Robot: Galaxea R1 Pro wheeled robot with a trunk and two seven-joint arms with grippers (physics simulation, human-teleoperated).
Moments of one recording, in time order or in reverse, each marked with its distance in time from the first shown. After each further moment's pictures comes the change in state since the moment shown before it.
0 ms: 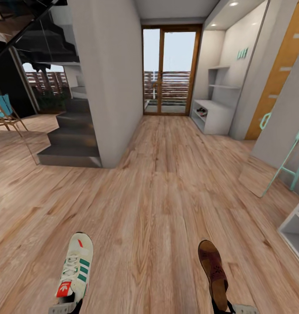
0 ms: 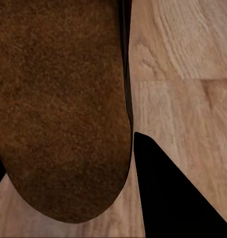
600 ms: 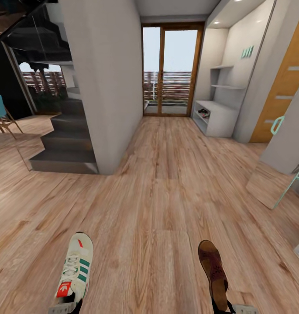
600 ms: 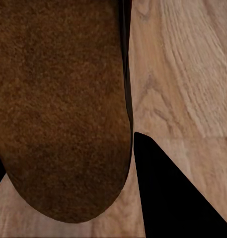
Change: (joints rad) left arm 0.000 0.000 0.000 0.000 0.000 0.000 0.000; right arm 0.000 0.000 0.000 0.001 0.000 0.000 0.000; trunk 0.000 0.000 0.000
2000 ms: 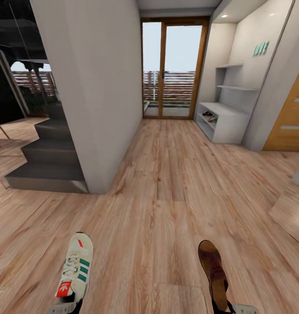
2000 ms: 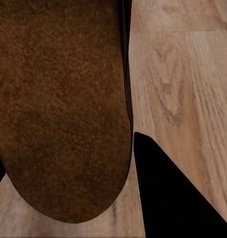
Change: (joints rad) left arm 0.000 0.000 0.000 0.000 0.000 0.000 0.000; right arm 0.000 0.000 0.000 0.000 0.000 0.000 0.000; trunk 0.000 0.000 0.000
